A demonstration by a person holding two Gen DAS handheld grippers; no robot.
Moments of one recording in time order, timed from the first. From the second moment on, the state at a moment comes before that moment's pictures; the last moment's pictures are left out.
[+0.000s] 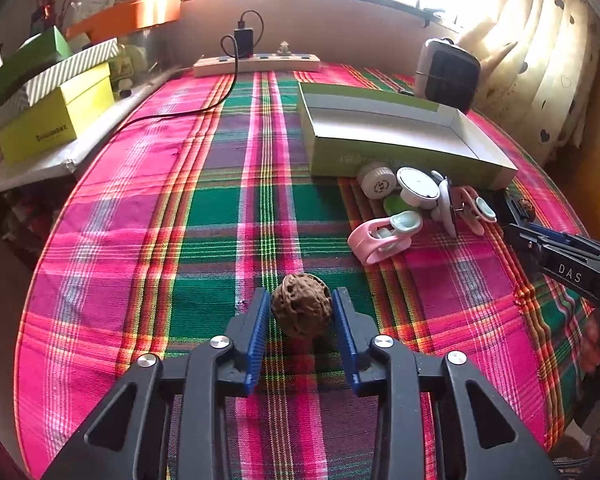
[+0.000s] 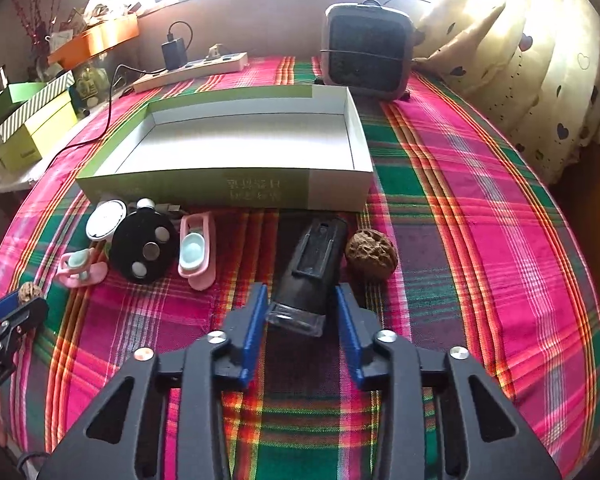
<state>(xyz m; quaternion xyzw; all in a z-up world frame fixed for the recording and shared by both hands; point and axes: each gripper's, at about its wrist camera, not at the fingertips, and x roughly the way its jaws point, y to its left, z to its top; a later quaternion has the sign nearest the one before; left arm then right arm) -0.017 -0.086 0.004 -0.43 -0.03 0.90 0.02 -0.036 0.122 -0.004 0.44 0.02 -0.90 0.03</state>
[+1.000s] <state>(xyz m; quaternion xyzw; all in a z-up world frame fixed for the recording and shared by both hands) -0.034 -0.072 0.018 -0.42 -0.03 0.91 0.05 -0.029 0.127 -0.002 0.44 0.00 -0.90 0.08</state>
